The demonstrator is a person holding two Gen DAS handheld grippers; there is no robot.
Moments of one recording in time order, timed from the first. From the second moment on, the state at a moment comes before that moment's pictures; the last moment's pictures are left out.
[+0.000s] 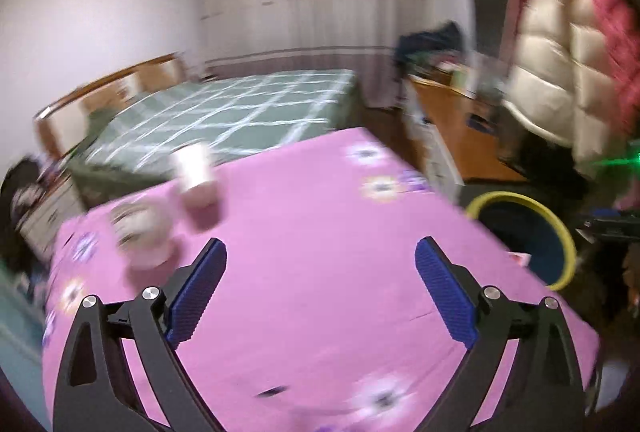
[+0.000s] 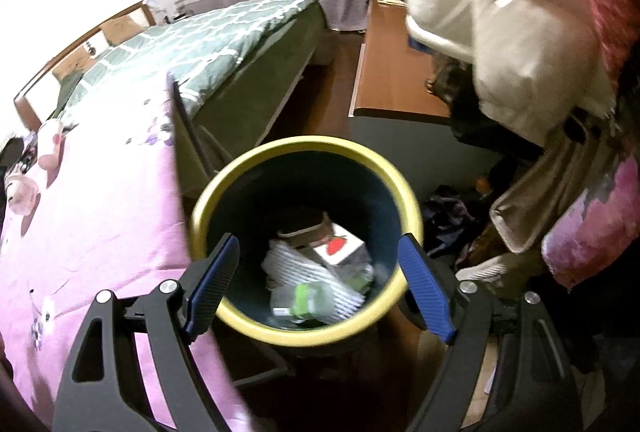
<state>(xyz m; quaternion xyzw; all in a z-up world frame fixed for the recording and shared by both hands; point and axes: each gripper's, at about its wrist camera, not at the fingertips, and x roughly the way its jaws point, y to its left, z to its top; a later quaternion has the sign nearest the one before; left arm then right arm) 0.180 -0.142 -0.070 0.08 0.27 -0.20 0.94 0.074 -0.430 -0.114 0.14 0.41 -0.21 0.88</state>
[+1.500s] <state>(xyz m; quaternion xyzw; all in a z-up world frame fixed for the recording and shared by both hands) 0.233 0.047 -0.134 -0.03 0.35 0.00 0.94 0.491 -0.081 -0.102 0.01 0.51 0.08 0.85</state>
